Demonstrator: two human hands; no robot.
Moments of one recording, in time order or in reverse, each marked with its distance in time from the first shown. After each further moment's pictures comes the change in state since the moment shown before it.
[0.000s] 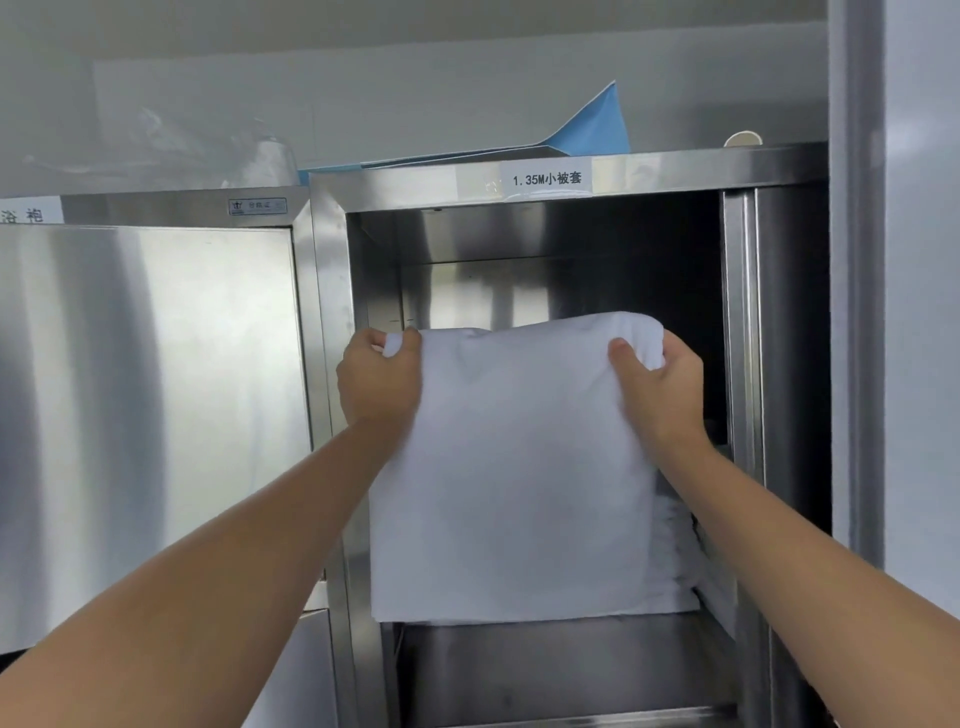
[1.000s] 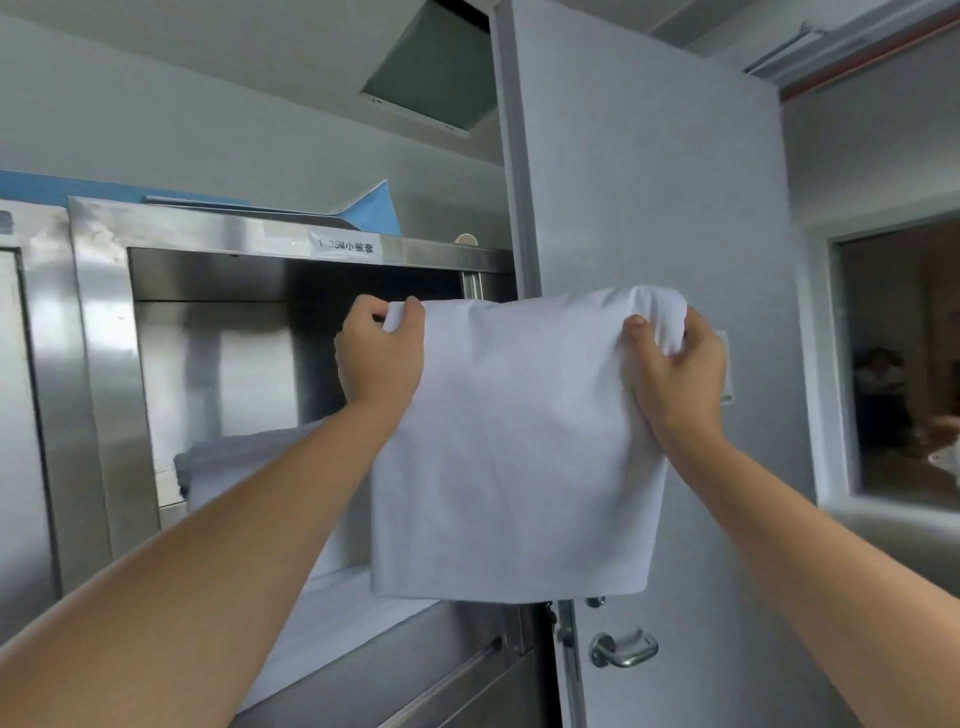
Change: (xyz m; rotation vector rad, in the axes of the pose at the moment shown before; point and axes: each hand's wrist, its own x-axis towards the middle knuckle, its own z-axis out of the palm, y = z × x) left_hand -0.090 0.137 0.008 -0.583 -0.444 0.116; right_hand -0.119 -0.195 -0.148 -0.530 0.549 -0.393
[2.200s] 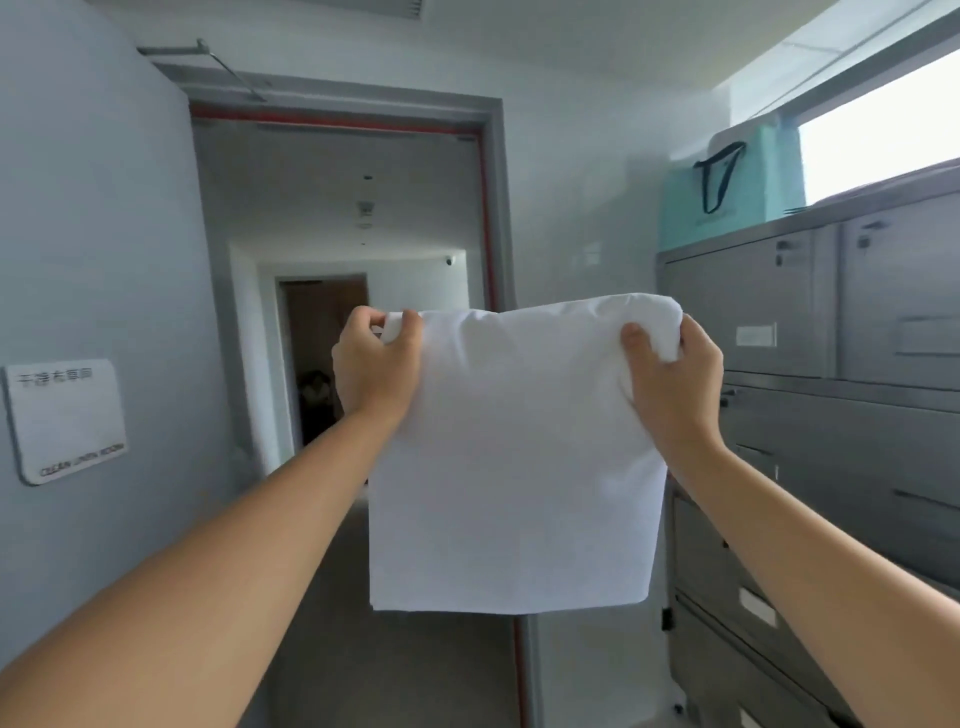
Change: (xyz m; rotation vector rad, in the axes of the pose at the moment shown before) left_hand -0.313 0.264 0.376 -0.788 -0.766 -0.188; right_hand 0.082 -0.099 -0.459 -0.952 0.622 -0.186
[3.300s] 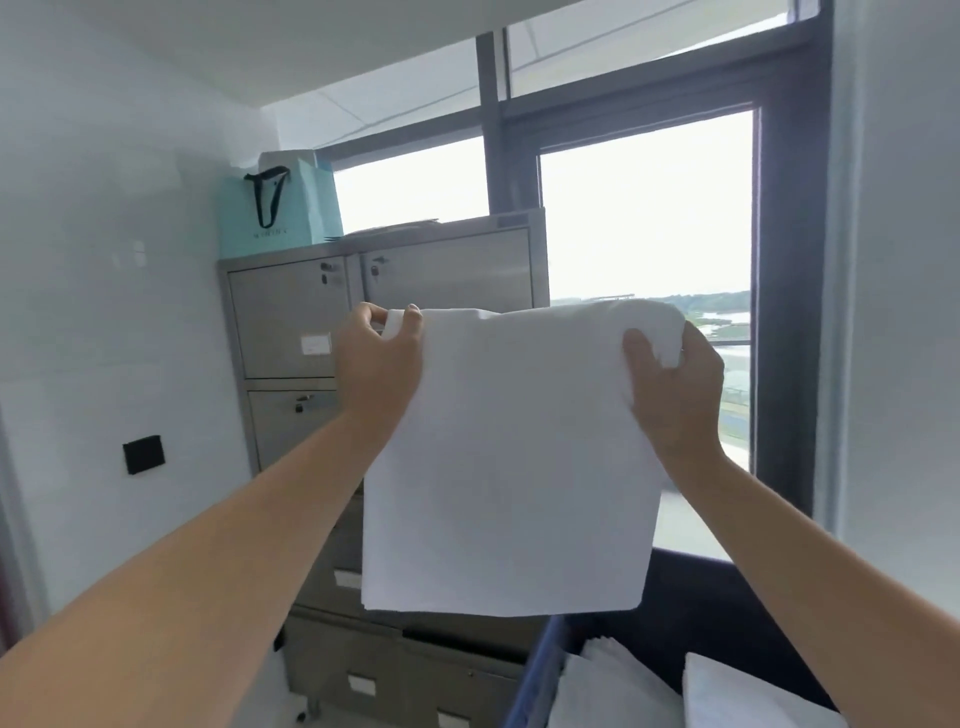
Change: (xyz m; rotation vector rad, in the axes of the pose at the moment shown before) left_hand -0.252 0.229 0.206 -0.633 -0.700 -0.061; right_hand -0.024 -0.106 -0.388 -0.691 0.592 -0.230
